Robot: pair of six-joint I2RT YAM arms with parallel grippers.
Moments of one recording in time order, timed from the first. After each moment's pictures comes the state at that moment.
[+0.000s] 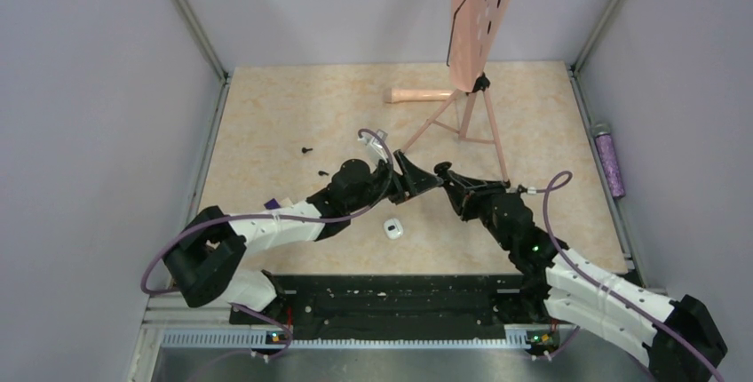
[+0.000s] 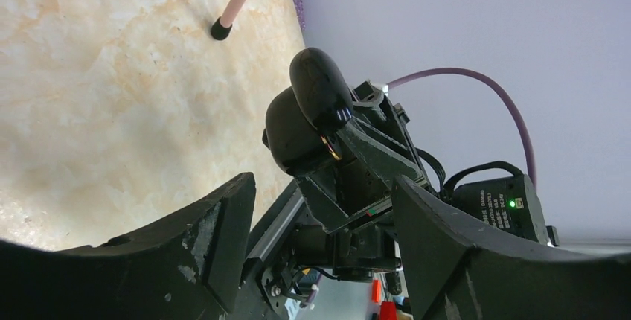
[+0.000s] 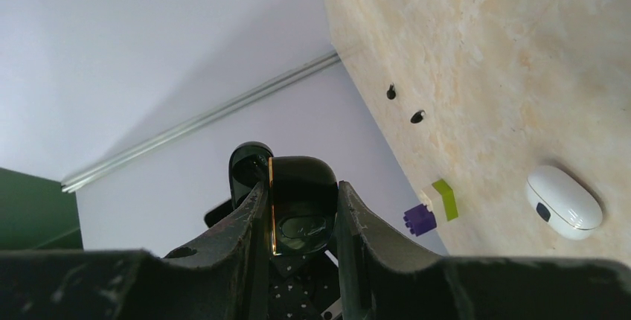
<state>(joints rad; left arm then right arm) -0.87 1.42 0.68 0.62 0.20 -1.17 0.72 0.72 0.27 0.18 0.31 1.95</state>
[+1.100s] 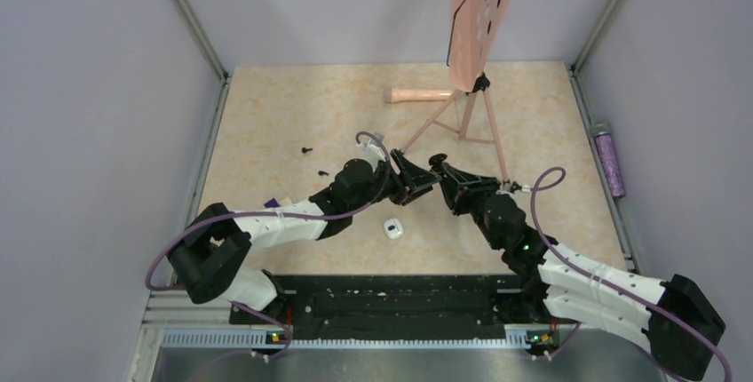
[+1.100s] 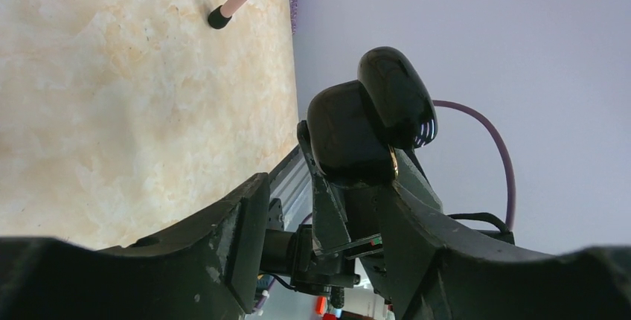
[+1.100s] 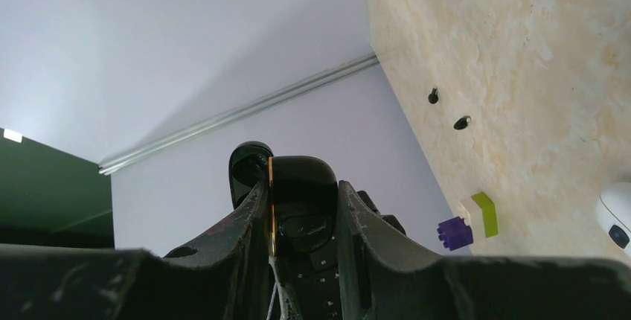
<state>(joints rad) -0.86 1.44 0.69 0.59 0.16 -1.36 0.83 0.83 0.29 0.34 0.47 1.97</state>
